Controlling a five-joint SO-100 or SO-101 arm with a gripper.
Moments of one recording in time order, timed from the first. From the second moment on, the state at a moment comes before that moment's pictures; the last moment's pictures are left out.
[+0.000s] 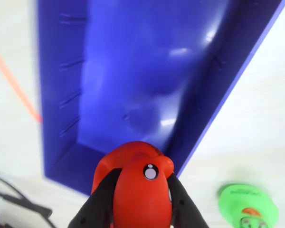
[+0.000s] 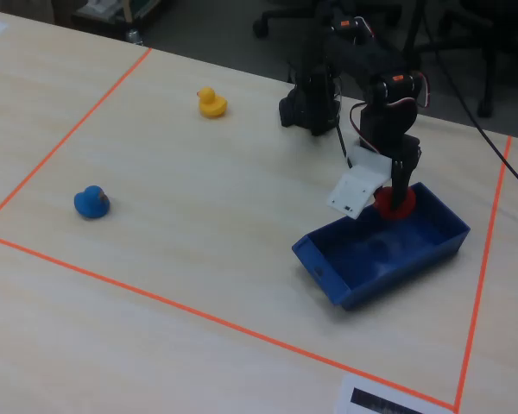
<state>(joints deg) -38.2 77.6 74.2 73.7 -21.4</state>
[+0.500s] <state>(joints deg) -40.3 78.8 72.9 77.0 -21.8</state>
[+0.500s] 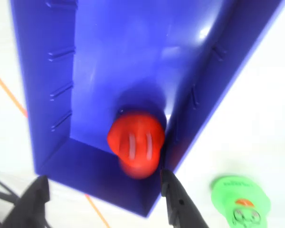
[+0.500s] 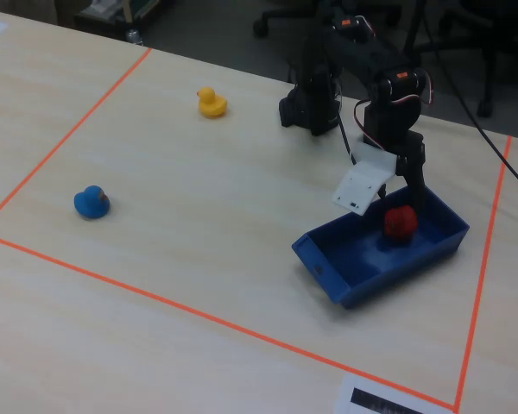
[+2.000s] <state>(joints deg) 1.4 190.0 178.6 72.4 -67.9</state>
